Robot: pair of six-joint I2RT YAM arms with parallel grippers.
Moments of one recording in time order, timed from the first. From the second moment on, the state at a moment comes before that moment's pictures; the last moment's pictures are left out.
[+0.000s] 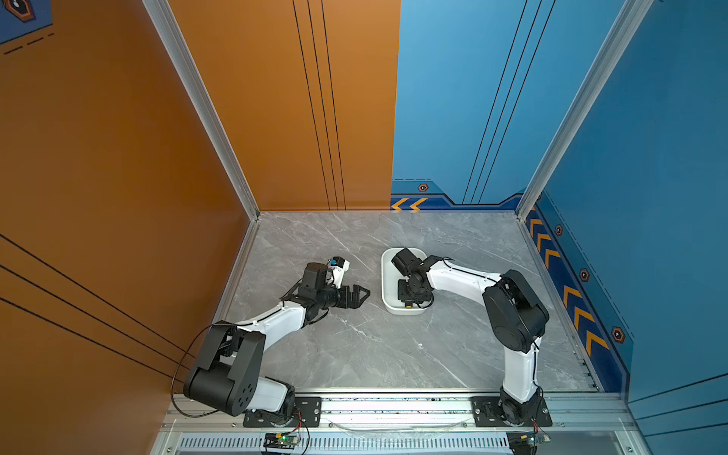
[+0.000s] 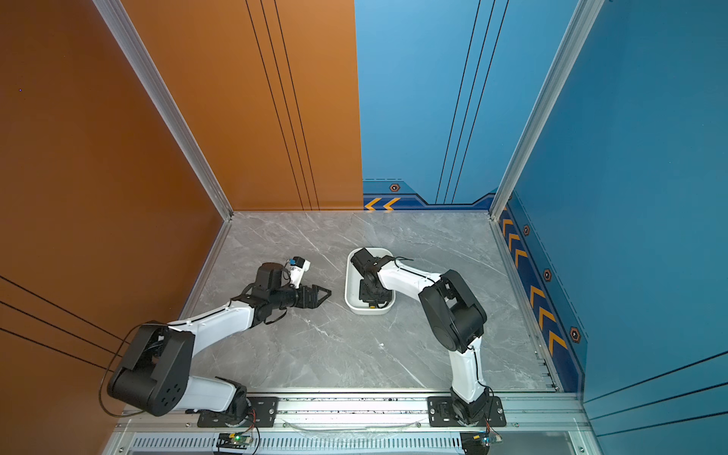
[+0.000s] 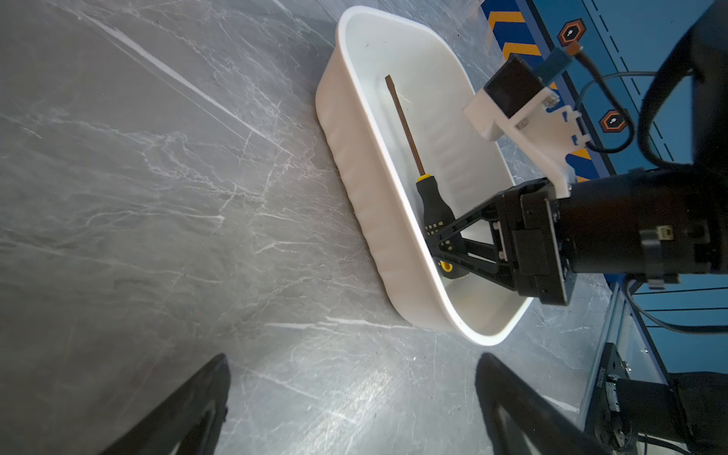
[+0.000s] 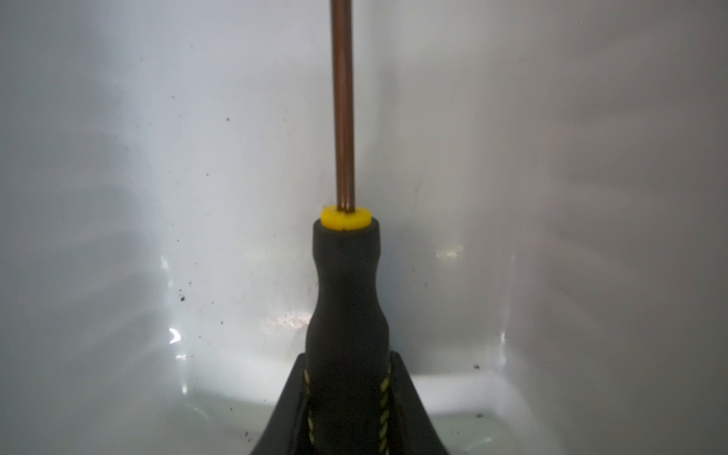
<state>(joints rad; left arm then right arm) -0.30 1.42 0.62 0.09 0.52 -0.32 0.67 1.97 1.37 -0.73 0.05 0.70</state>
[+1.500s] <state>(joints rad) -0.03 0.98 0.46 0.17 0.07 -0.17 -0.04 1.05 0.39 0.11 0.18 0.14</state>
